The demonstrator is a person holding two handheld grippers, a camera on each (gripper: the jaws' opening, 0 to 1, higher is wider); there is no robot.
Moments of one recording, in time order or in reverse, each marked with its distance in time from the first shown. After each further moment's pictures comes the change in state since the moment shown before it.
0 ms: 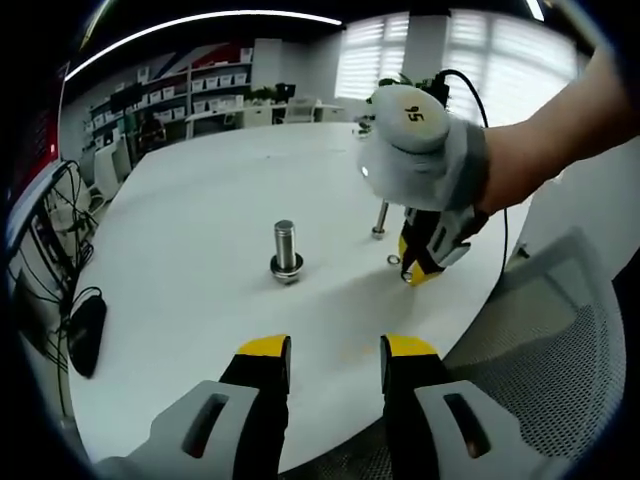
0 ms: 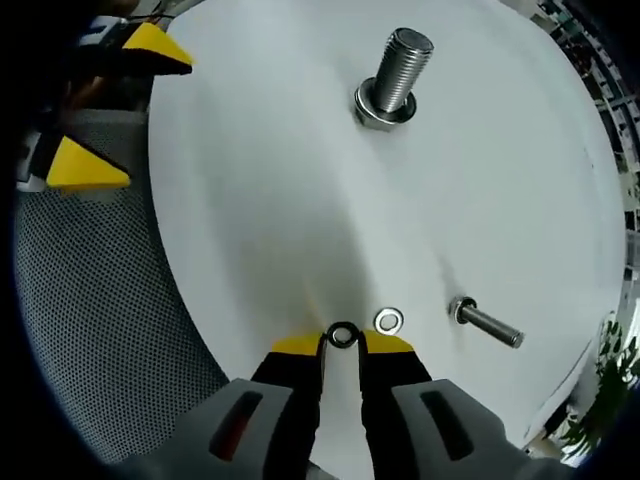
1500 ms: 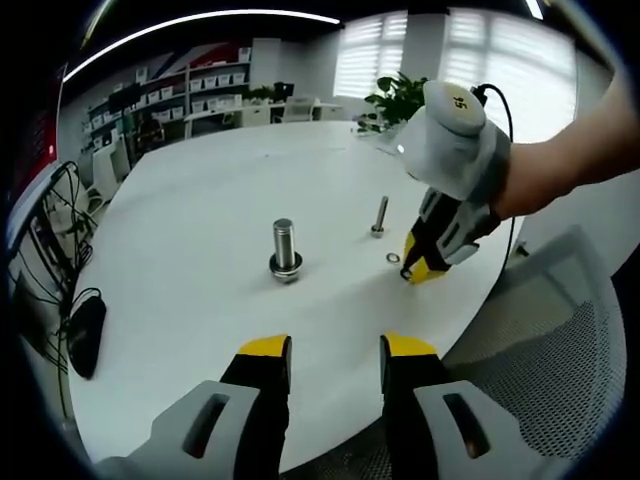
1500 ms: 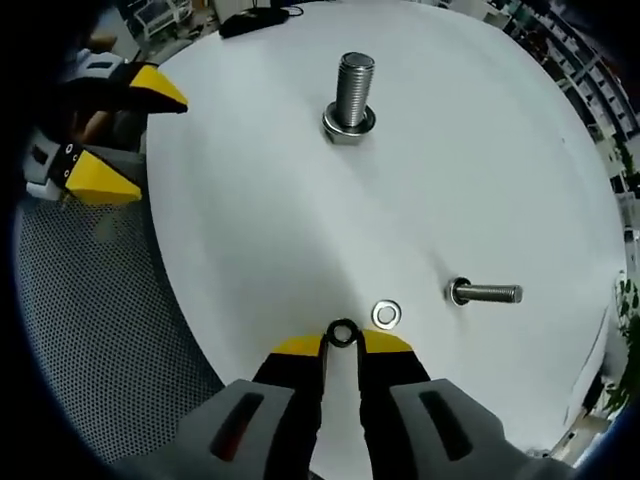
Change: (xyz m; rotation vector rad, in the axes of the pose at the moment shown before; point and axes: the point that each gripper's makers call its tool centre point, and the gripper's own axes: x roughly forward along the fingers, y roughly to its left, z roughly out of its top) left arm 0.000 0.000 -0.002 0.006 0.006 -0.004; right arm -0.003 0.000 -0.002 0.148 -0.225 -0.006
